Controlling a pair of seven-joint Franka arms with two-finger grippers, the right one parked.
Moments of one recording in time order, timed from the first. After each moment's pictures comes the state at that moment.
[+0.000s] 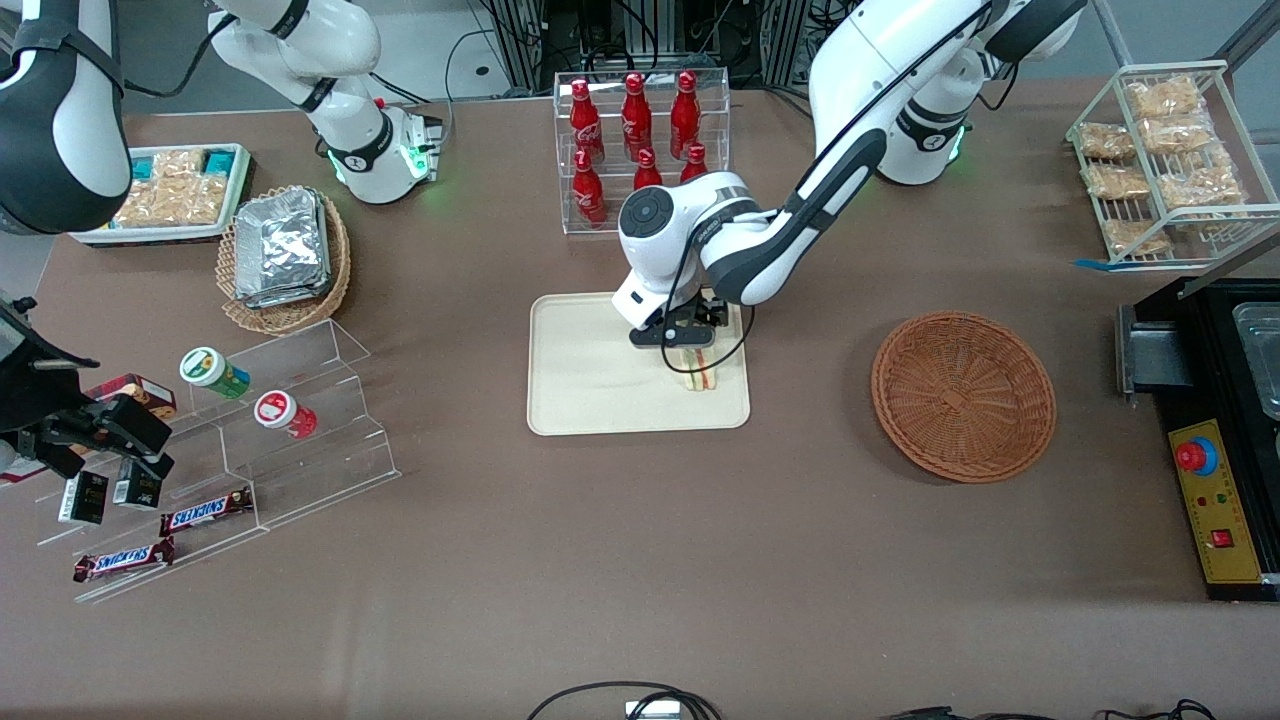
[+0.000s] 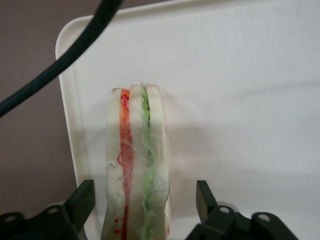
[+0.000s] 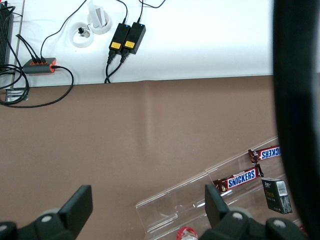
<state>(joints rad) -0.42 0.58 -0.51 -1.84 0.48 2.18 -1.14</state>
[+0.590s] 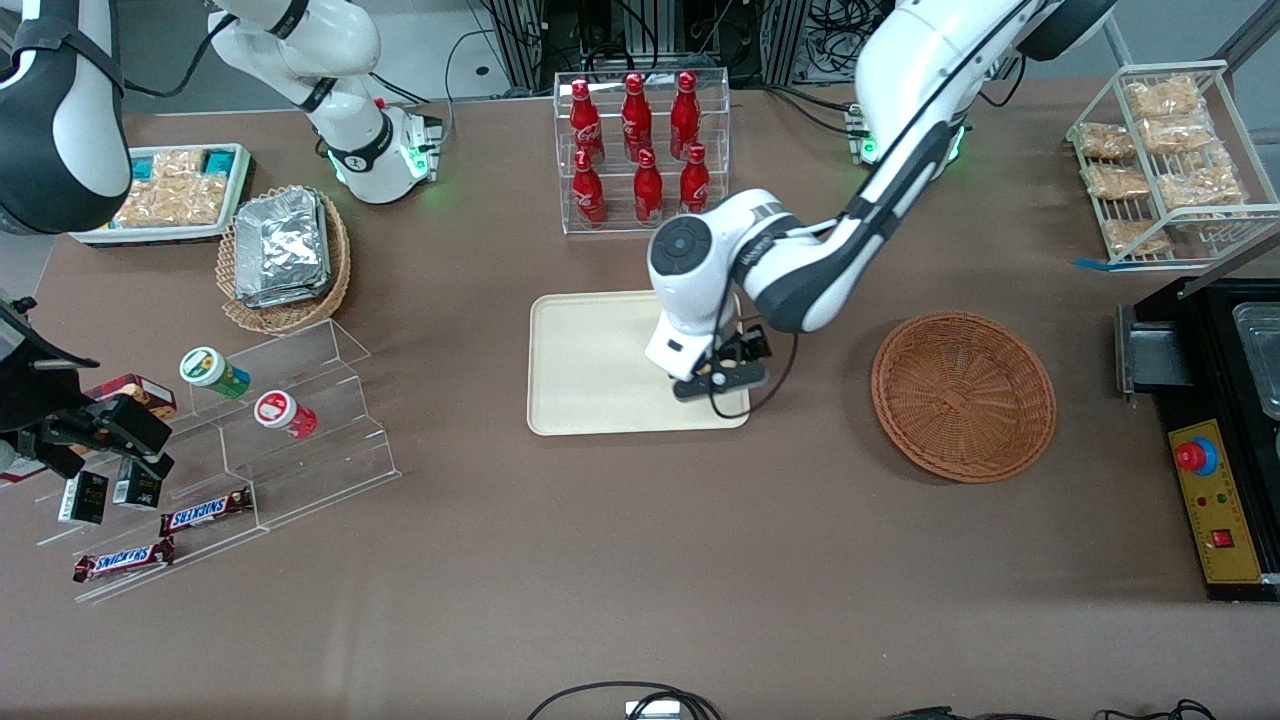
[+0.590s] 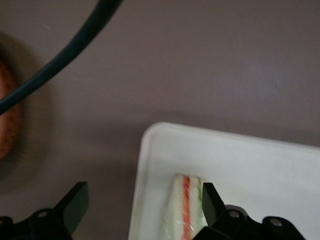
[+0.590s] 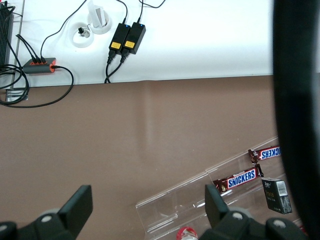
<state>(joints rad) -0.28 0.54 -0.50 -1.65 0.48 1.99 -1.17</state>
